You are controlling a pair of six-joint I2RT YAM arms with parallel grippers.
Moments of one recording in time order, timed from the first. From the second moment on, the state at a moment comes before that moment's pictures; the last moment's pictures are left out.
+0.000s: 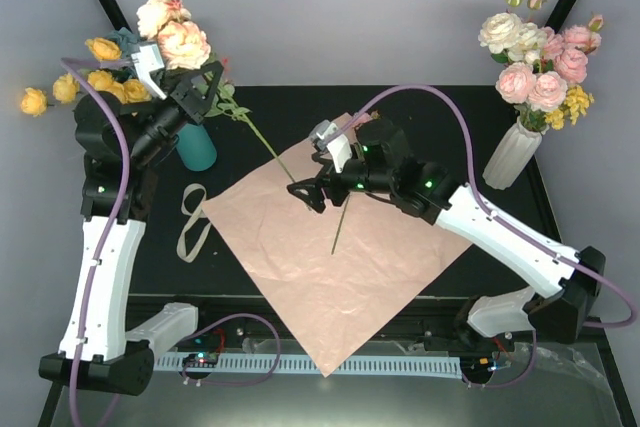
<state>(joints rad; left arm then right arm) -0.07 1.02 1.37 -0.15 0.58 -0.71 0.89 1.36 1.38 -0.45 -0.33 0.09</state>
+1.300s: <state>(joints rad) 0.03 1.41 1.90 -0.25 -0.02 -0.02 0.89 1.10 1.17 -0.46 -0.03 0.12</state>
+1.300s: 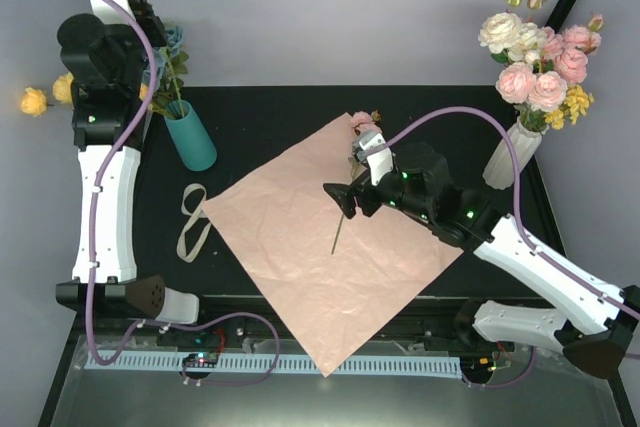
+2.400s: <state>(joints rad) 0.11 1.47 1.82 -0.12 -0.07 -0.09 0.89 1.06 1.12 -0.48 0.00 0.08</state>
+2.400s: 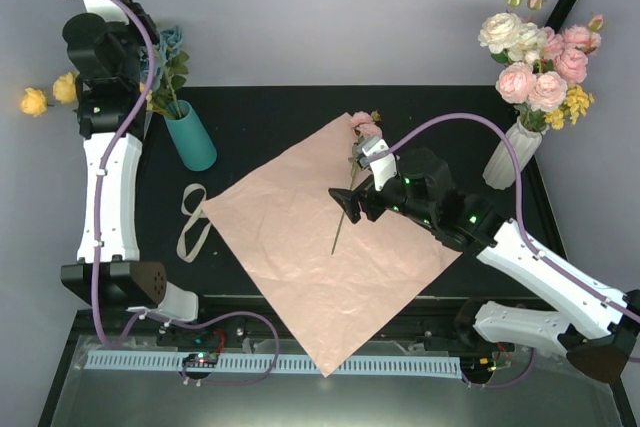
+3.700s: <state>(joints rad) 0.10 1.74 1.82 -0.21 -0.13 -0.02 0.89 1.10 1.12 -0.52 0.07 0.02</state>
